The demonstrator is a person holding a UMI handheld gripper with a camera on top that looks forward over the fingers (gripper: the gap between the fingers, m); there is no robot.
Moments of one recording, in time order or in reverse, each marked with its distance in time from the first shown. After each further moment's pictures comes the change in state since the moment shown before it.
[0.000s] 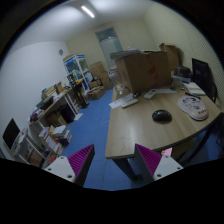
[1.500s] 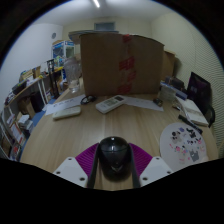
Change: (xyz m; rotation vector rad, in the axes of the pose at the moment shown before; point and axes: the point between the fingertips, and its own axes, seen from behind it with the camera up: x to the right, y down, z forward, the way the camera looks) arm 0.288 -0.115 0.247 -0.033 0.241 -0.212
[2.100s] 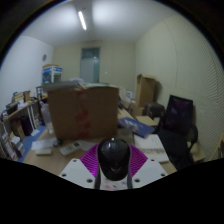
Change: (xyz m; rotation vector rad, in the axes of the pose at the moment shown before) arm 0.201 -0.161 -0.112 0.290 0.128 0.036
